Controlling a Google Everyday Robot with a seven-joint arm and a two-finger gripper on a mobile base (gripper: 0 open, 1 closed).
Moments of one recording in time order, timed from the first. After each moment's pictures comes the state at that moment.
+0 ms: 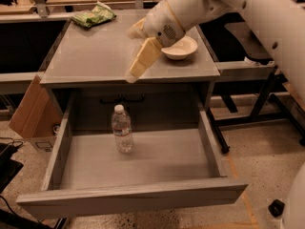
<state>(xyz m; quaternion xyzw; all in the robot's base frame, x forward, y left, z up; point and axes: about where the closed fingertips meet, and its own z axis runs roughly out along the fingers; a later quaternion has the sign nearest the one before) 0.580 0.055 0.964 -0.66 0.62 0.30 0.31</state>
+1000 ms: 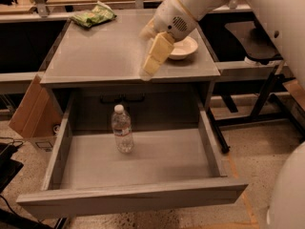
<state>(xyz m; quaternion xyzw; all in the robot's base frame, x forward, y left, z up) 0.577 0.024 0.965 -0.66 0.65 0.26 0.25</state>
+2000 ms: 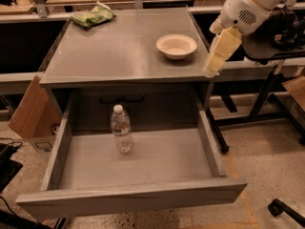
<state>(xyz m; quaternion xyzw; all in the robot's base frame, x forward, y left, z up) 0.591 -0.143 0.966 -0.59 0.77 0.11 0.21</state>
